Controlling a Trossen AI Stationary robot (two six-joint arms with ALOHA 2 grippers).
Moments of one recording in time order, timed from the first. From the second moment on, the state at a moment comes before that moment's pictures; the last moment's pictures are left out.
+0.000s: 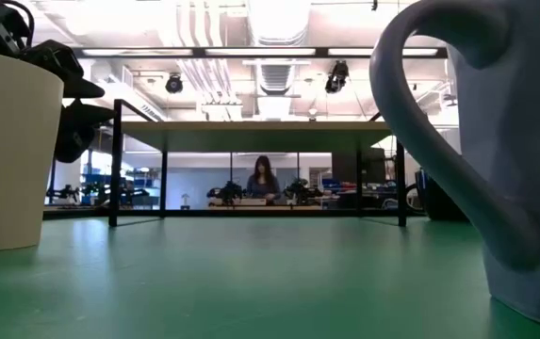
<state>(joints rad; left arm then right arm) -0.09 0.23 0.01 0.04 -0.03 -0.57 0.27 0.02 0.01 0.03 0.17 0.28</state>
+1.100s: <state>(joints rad) -0.09 0.23 0.01 0.04 -0.03 -0.57 0.27 0.02 0.01 0.19 0.17 0.40</state>
